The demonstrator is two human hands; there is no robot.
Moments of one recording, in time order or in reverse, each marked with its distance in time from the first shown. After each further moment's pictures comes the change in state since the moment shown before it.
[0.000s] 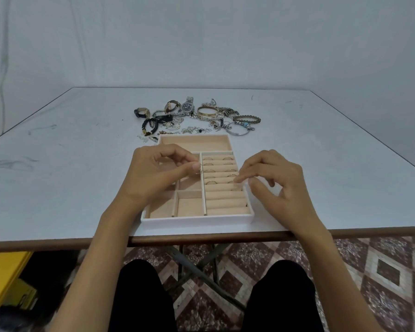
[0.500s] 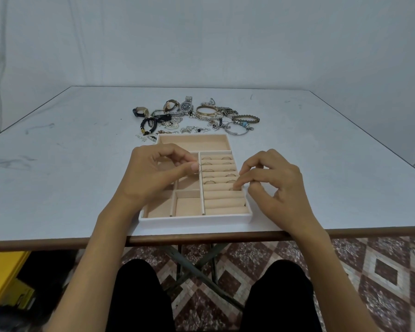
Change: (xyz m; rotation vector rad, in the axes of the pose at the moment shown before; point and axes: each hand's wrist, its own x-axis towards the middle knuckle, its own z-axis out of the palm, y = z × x) left_hand 0.001 -0.001 0.001 0.016 -0.004 0.005; right_hand -0.001 -0.003 0.002 -0.125 0.046 -0.030
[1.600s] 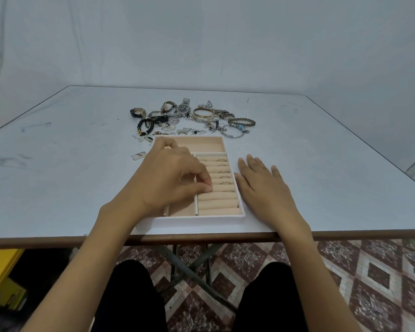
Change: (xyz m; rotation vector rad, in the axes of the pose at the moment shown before) left_hand 0.009 0.009 0.010 0.593 -0.294 0.484; right_hand 0.007 0.016 0.011 -0.509 -0.590 0.492
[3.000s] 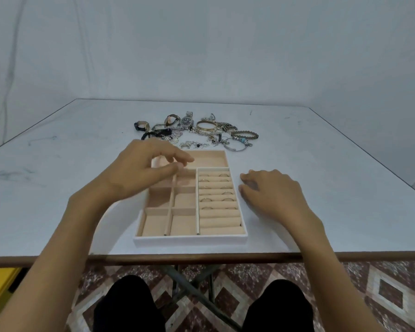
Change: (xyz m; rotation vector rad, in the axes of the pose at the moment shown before) left_hand 0.006 -0.042 -0.033 -0.250 0.033 -0.171; right_hand 0.009 -0.006 -0.036 -0.048 0.025 0.045
